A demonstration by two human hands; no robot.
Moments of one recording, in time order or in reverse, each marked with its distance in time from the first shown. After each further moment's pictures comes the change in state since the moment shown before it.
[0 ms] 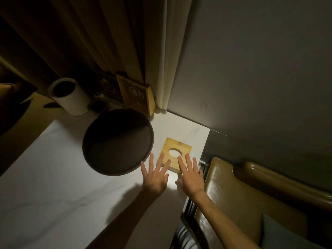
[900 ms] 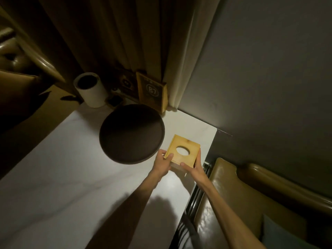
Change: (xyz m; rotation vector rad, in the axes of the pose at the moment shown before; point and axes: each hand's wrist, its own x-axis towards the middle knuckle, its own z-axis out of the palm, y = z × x) left_hand -0.014 -0.011 -0.053 -1.539 -0.092 -0.467; right_hand -0.030 -0.016 -0.030 1.314 -0.072 0.003
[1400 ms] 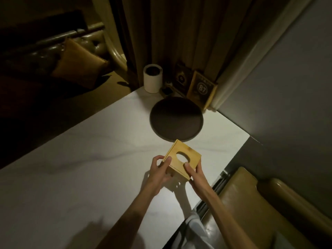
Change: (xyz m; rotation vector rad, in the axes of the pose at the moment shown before) left_hand -0.213 -0.095 -0.128 -0.403 0.268 -0.023; right_hand -0.157 0.018 0.140 0.048 -0.287 0.036
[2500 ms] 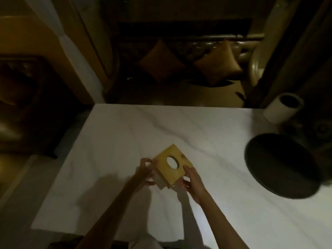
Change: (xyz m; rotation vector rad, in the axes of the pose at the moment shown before) left_hand -0.158 -0.053 -0.224 -0.333 0.628 -0.019; right_hand 0.001 0.048 0.215 -0.280 -0.658 0.372
